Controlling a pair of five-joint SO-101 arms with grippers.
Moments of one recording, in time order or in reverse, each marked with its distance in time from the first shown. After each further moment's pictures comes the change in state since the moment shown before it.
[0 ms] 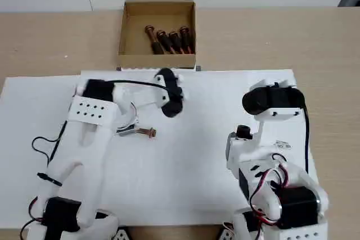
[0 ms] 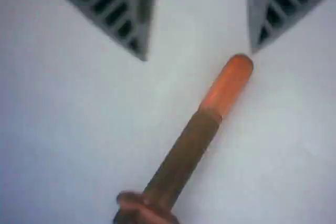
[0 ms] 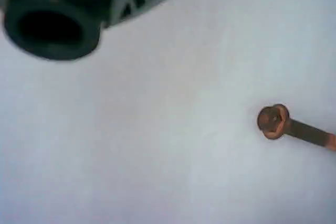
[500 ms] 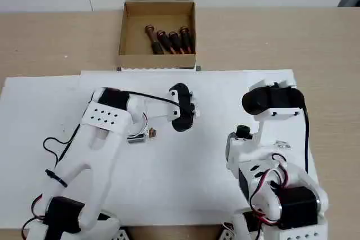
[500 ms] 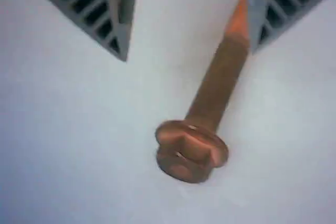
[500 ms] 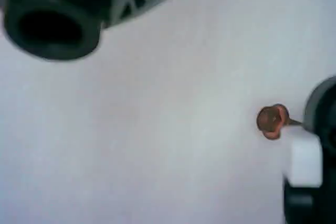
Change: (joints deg) left arm 4.0 0.2 7.9 -9.1 -3.1; right arm -0.1 0.0 0.0 0.0 0.0
